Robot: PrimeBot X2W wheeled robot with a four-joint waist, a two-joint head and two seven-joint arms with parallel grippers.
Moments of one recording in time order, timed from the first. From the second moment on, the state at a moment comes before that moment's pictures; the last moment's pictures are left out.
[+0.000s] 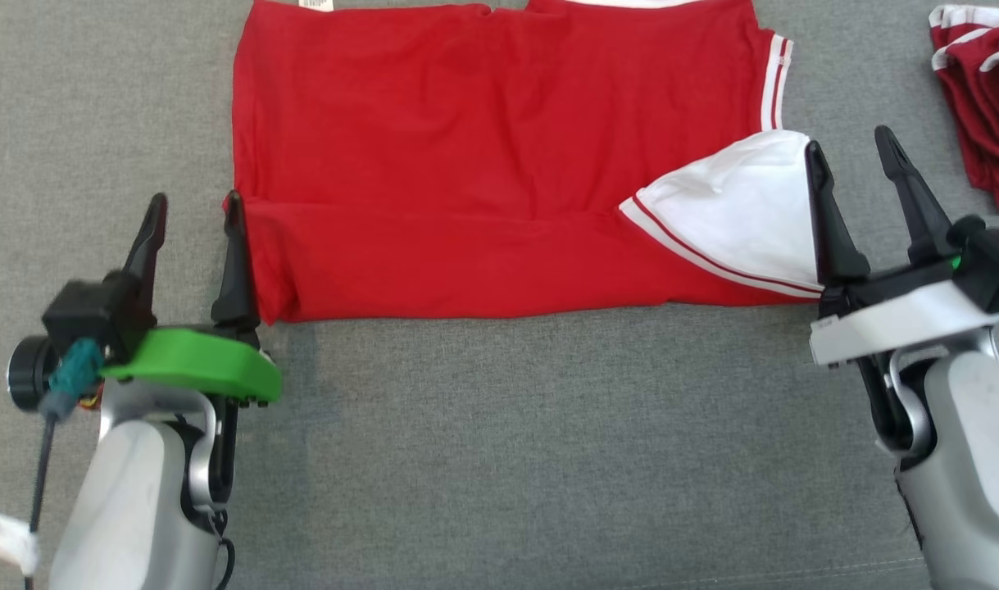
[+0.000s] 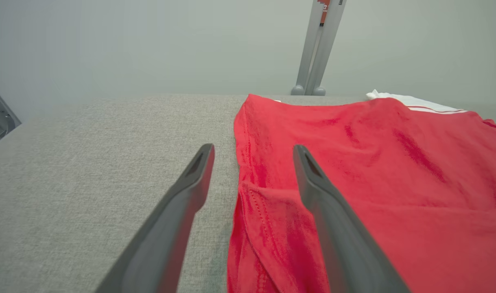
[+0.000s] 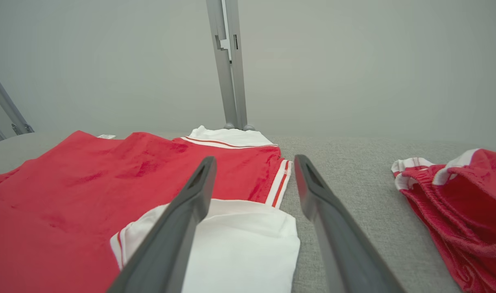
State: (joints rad) left arm -0.37 0.20 -0.16 0.16 -0.35 0.04 -0.10; right arm -0.39 -0.26 0.09 0.17 0.29 0.13 -0.24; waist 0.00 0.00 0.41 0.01
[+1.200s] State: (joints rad) left arm -0.30 0.21 -0.18 0.33 -0.40 0.02 -0.06; right arm -0.22 -0.17 0.06 0.25 0.25 0.13 -0.20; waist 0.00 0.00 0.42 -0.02
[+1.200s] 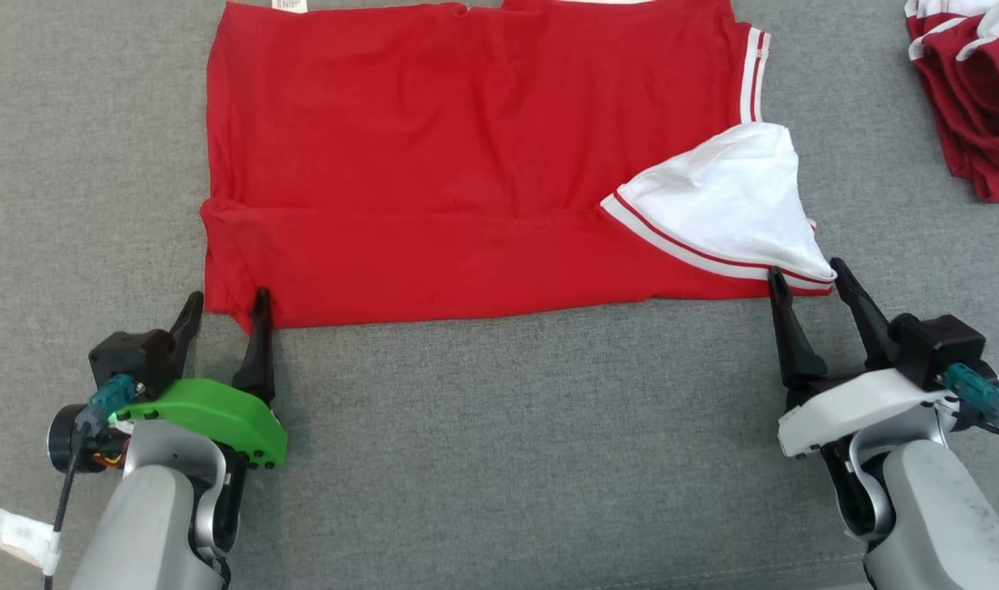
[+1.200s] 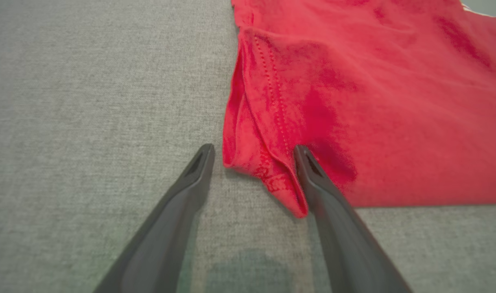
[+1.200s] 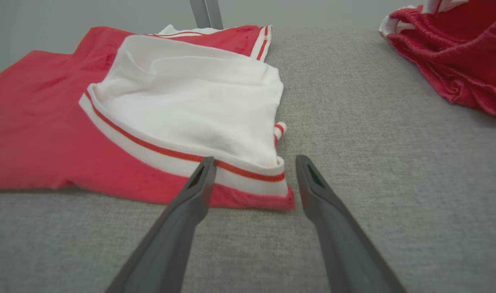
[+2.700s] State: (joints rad) left arm 0.02 0.18 -0.21 -0.11 -0.32 0.17 -0.15; right arm 0.06 -0.17 -0.02 -0.22 0.25 0.13 -0.12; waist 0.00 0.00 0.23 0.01
